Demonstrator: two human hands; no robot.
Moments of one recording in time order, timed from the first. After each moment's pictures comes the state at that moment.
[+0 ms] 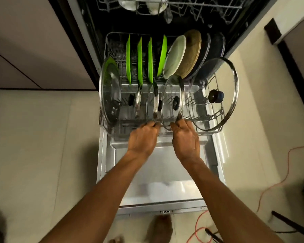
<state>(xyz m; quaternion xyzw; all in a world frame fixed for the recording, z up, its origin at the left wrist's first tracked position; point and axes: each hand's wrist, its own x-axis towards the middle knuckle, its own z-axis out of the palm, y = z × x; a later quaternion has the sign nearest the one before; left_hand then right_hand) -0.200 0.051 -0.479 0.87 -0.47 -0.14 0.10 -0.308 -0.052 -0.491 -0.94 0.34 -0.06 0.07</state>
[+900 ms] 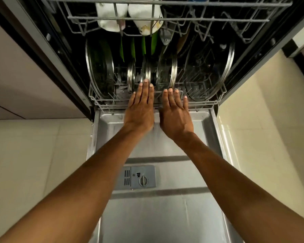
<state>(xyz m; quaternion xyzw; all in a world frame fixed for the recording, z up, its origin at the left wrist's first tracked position) -0.033 -0.122 -0.541 0.89 -0.44 -0.06 0.06 -0.132 -0.214 -0.550 -0.96 0.28 -0.03 0.08</state>
